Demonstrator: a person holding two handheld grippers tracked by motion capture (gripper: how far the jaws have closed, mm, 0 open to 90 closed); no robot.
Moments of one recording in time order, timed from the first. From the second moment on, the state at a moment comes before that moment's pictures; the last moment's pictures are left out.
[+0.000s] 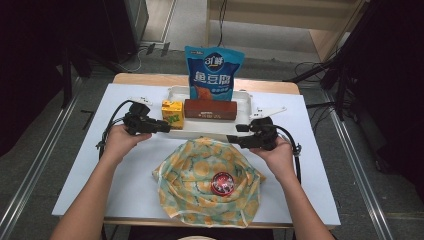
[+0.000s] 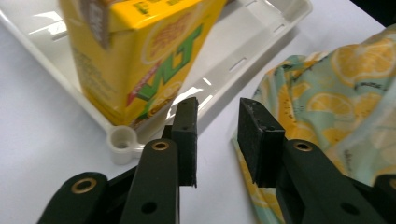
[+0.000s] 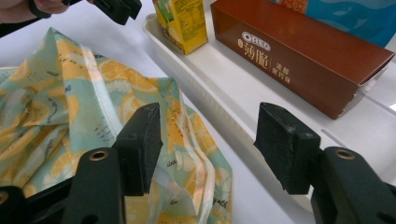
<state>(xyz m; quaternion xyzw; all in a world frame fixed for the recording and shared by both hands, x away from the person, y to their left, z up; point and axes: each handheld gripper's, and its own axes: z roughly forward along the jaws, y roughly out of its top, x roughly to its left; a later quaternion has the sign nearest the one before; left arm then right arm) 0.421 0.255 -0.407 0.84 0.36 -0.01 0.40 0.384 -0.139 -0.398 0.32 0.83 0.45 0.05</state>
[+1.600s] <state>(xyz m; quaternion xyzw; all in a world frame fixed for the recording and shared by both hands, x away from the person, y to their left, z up) 0.396 0.256 -0.402 0.84 0.36 -0.01 0.40 0.339 -0.140 -0.371 0.29 0.84 0.45 0.04</state>
